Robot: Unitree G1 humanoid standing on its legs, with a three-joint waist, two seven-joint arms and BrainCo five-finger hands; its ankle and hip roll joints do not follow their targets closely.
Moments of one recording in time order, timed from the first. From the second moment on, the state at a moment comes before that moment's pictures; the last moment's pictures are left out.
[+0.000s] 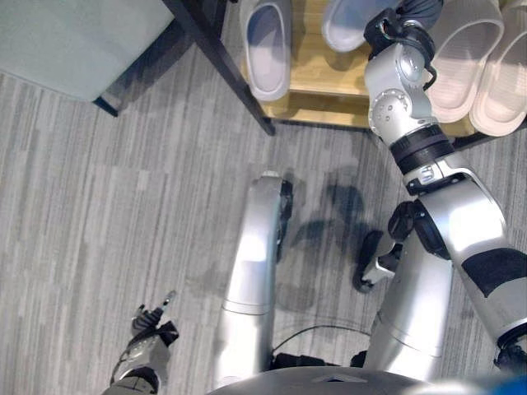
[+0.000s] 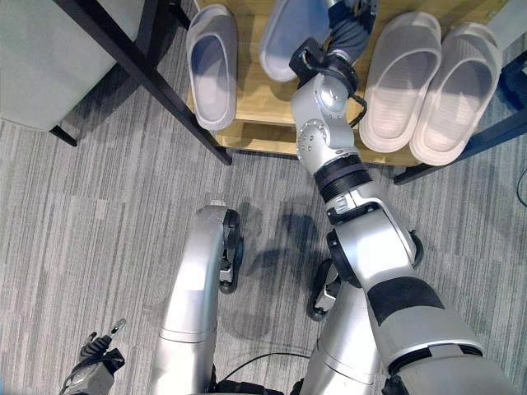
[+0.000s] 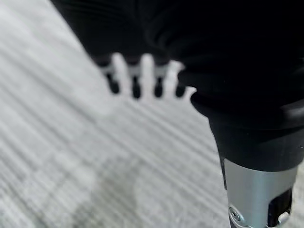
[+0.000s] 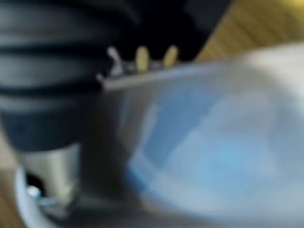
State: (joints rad) left arm -0.07 0.36 -0.16 1.20 -0.87 -0.25 0.25; right arm -1.35 -0.25 0.30 0.81 0.96 -0.40 -0.64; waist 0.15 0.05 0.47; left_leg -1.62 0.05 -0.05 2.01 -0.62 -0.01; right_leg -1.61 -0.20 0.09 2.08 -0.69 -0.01
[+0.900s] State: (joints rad) left arm -0.19 0.34 -0.40 1.08 -0.92 -0.18 0.20; right arm -1.42 -0.15 0.53 1.22 0.72 -0.11 -0.64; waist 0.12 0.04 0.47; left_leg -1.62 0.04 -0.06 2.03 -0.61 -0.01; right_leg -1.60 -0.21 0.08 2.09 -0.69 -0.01
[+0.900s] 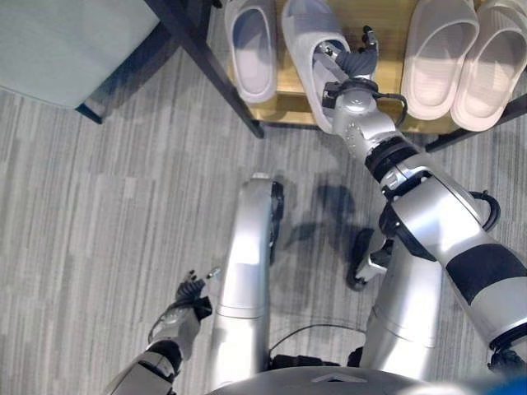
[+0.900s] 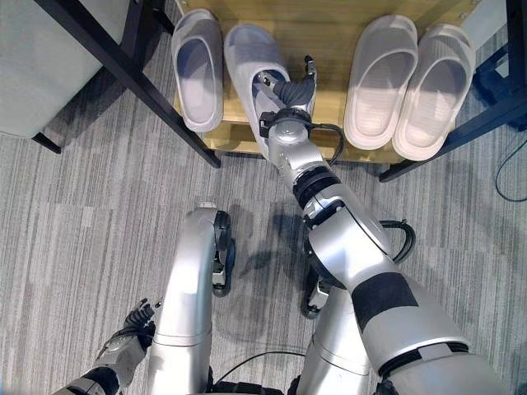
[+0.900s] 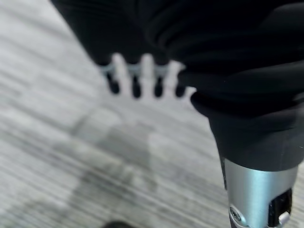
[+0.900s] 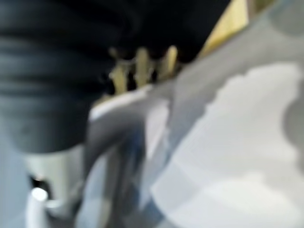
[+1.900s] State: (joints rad) left arm -0.14 0.42 -0.58 0.91 -0.92 -0.16 0.15; right arm -1.57 -0.21 0.59 1.28 0.19 0.16 -0.75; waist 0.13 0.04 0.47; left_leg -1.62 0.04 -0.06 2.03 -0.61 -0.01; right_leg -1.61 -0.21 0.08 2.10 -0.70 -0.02
